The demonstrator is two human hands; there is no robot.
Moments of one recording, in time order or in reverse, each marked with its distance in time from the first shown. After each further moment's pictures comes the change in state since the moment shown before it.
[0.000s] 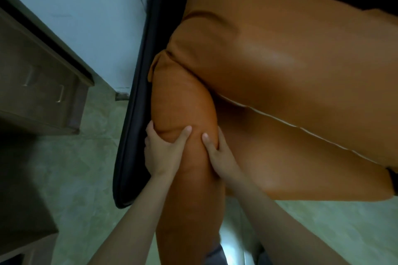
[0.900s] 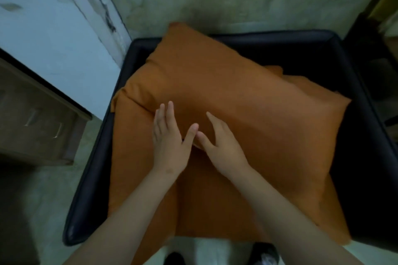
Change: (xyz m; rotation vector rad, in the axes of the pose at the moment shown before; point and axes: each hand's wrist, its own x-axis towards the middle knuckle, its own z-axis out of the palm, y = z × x) left_hand -0.074 0.202 0.071 0.242 -0.016 0.591; right_hand -0.014 -0.135 -0.198 -0.581 0.091 -0.470
